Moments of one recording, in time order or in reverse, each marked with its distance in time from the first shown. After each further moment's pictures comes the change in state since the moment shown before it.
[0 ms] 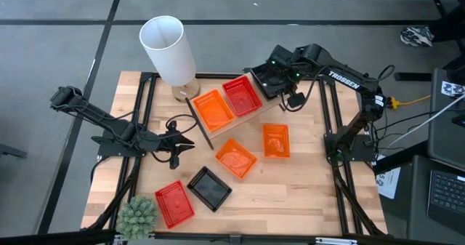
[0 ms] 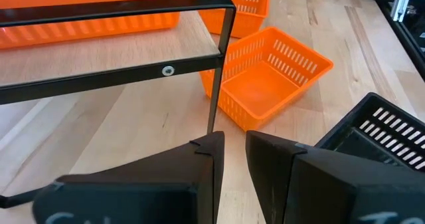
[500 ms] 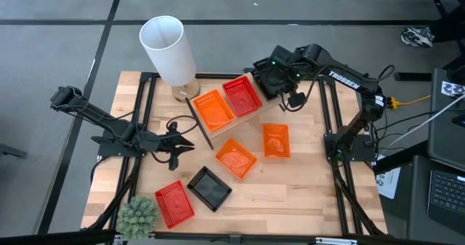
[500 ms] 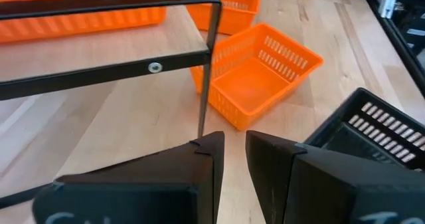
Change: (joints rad) left arm 0.000 0.000 0.000 0.001 0.032 0.000; right arm 0.001 0.000 0.000 -0.019 0.033 0.021
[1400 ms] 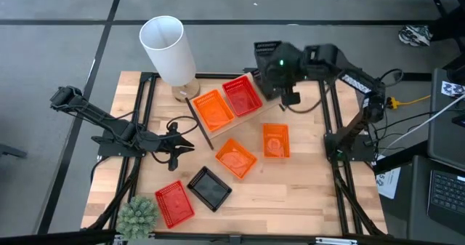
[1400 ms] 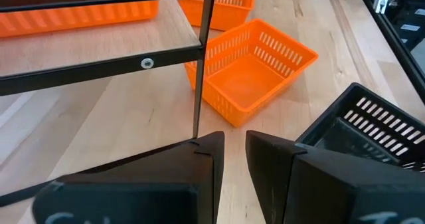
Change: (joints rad) left arm 0.000 0.000 0.000 -0.006 0.023 0.002; right arm 0.135 0.000 0.259 -0.008 0.111 0.276
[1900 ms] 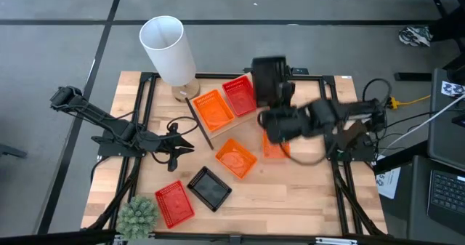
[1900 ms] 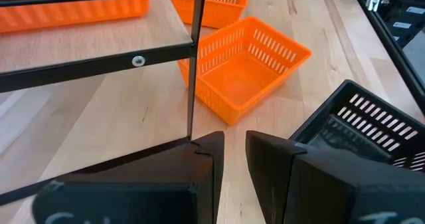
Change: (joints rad) left arm 0.000 0.000 0.000 0.000 0.023 -0.001; right arm 0.570 0.046 0.002 -0.074 0.657 0.477
